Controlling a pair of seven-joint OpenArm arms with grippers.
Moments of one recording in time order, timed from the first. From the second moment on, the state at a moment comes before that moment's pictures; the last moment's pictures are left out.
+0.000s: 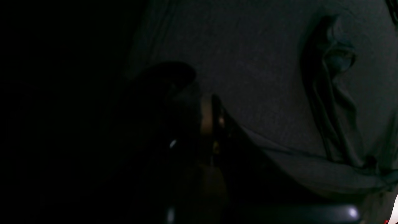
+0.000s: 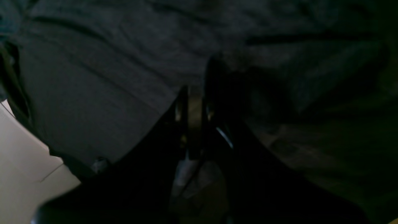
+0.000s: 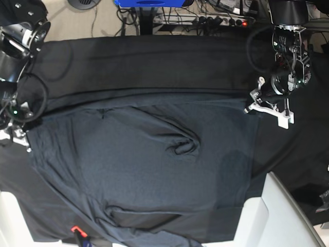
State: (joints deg) left arm 7.8 -18.4 -14.5 76.4 -45.4 -3.1 39.9; right arm 15.7 12.1 34.8 56.7 32.1 -16.7 -61.9
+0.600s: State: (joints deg) left arm 2.8 -18.2 -14.5 73.0 -45.2 -3.1 39.8; right arm 15.4 12.3 35.0 55.0 32.1 -16.7 -59.8
